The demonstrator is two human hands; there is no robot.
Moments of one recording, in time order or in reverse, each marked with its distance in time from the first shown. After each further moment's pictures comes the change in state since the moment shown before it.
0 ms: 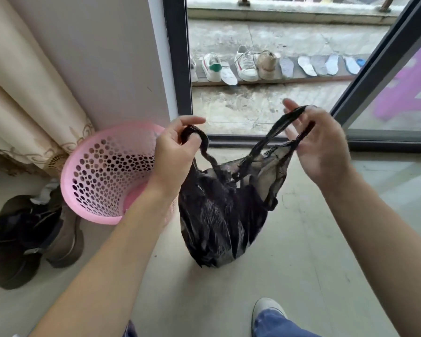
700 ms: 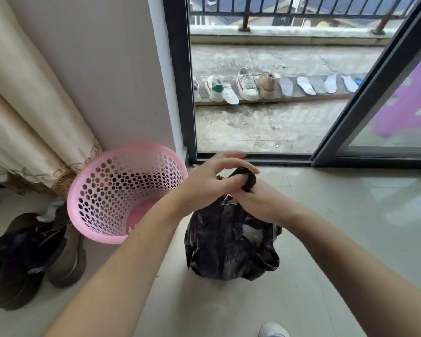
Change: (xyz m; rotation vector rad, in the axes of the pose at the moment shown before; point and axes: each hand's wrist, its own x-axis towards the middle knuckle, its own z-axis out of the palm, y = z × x) left_hand 0.000 0.015 0.020 0.356 -0.651 0.009; right_hand -0.036 0.038 0.047 -1.021 -0.564 -0.005
